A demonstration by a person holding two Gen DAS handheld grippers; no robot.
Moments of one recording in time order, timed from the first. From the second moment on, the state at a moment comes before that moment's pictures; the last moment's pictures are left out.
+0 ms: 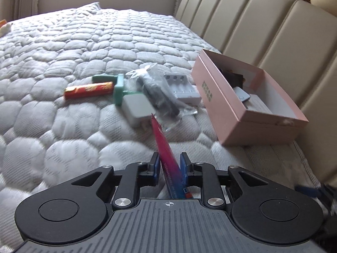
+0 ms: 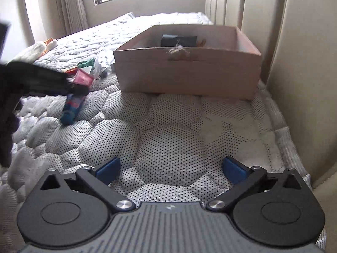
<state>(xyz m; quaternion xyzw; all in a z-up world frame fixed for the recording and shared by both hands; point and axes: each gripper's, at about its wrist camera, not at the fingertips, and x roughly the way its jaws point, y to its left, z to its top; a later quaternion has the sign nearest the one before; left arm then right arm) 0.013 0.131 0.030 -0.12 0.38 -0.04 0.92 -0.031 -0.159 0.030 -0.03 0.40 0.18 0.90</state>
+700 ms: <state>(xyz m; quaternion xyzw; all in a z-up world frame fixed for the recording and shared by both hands) -0.076 0.211 0.018 -0.19 0.37 -0.06 0.91 0.067 0.040 0.072 -0.07 0.36 0.30 0.88</state>
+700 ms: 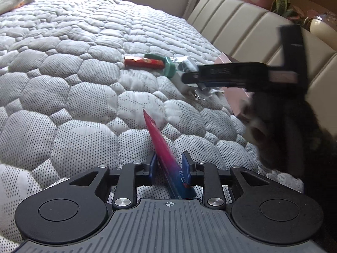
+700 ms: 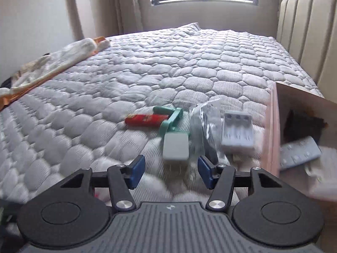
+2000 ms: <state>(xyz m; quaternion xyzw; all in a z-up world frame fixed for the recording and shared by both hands) -0.091 0.081 0.054 -0.08 0.39 -0.17 0.90 -0.112 -0.155 0.079 -0.09 0.34 0.20 0.91</state>
